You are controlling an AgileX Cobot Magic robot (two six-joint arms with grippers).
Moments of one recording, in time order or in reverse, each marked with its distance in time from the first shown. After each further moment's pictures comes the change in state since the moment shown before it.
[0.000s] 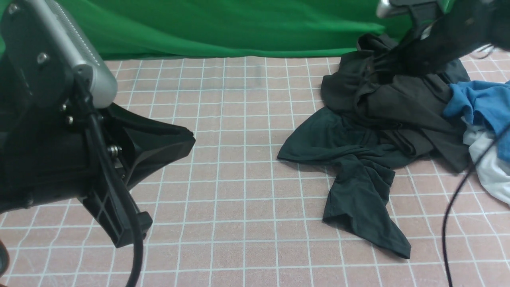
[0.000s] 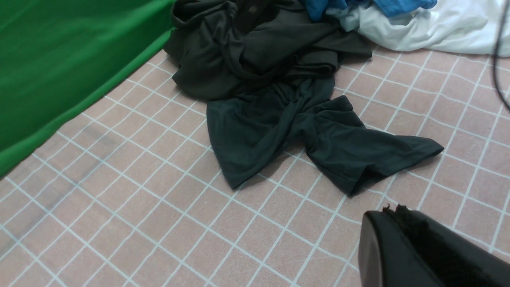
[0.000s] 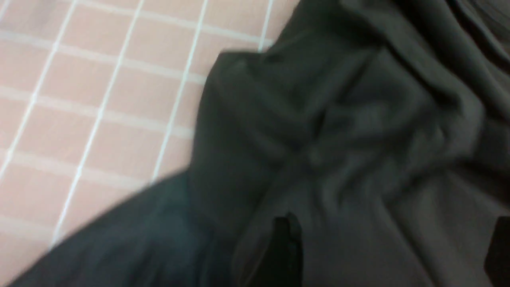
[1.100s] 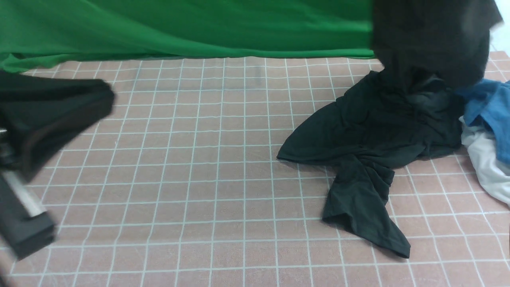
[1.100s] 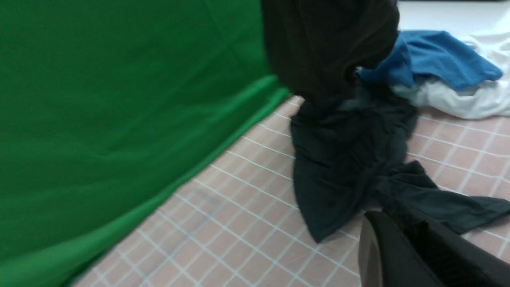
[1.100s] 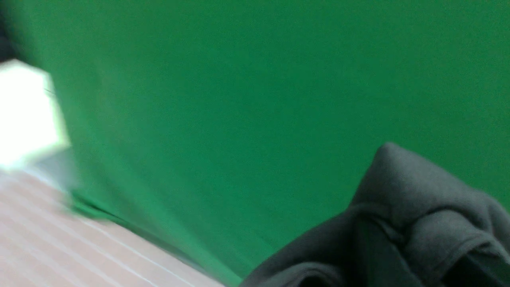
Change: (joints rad) right arm 0.191 -0.413 -0.496 0.383 0.167 -0.355; left arm 0.000 -0.246 -0.019 0.223 -0.052 -0.165
